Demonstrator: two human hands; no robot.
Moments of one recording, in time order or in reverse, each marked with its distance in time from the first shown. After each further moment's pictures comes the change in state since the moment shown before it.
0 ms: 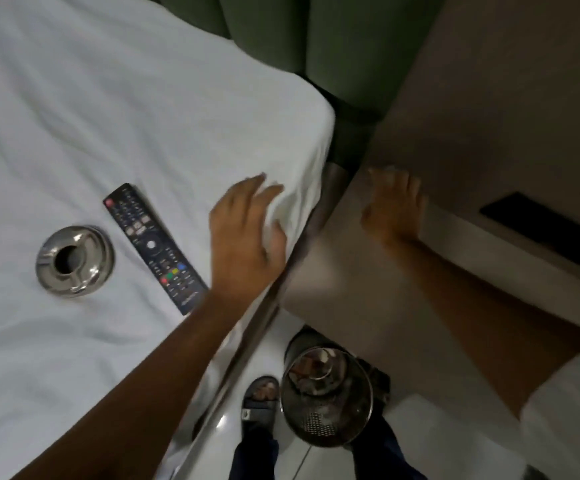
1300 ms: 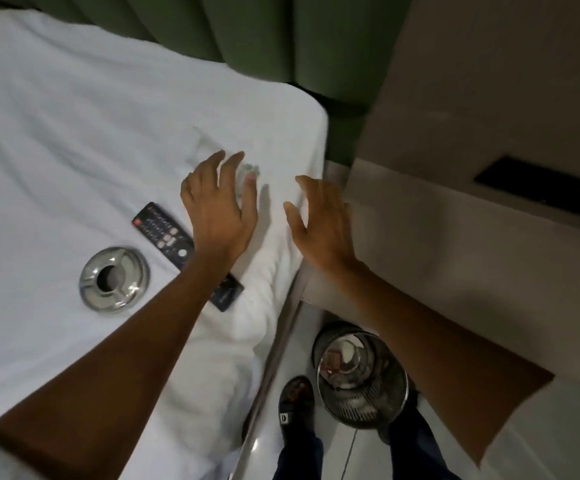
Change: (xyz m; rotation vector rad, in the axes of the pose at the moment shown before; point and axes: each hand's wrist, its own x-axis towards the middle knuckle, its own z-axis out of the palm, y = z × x) left_hand 0.033 -0.054 -0.031 0.169 -0.096 -0.107; right_hand -0.086 -0.115 -0.009 0.524 0.236 -0.197
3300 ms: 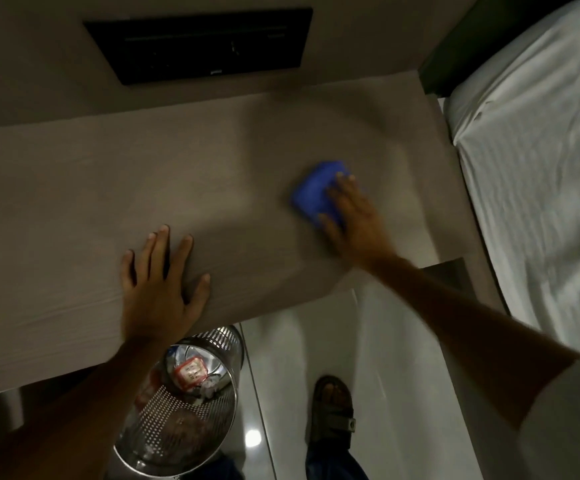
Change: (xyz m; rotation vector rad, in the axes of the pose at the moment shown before) left_hand -0.201 0.192 0.281 0.218 -0.596 0.639; right_hand -0.276 0.436 -0.199 -0.324 0.030 0.502
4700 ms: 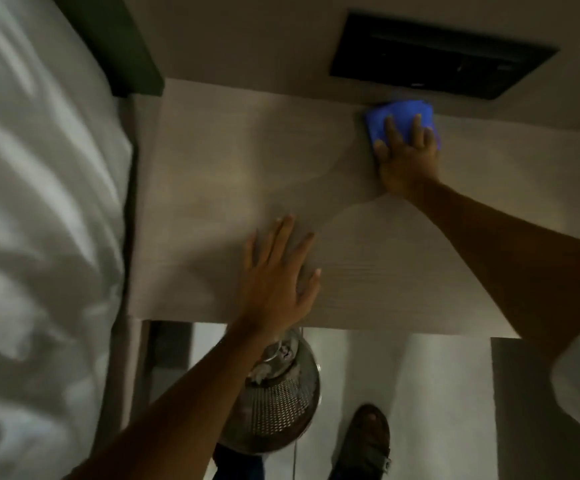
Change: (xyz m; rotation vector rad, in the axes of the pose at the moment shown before) left_hand -0.045 -0.107 -0.018 -0.256 0.098 -0.107; right_hand 0.181 -0.232 0.101 -0.288 -0.275 0.023
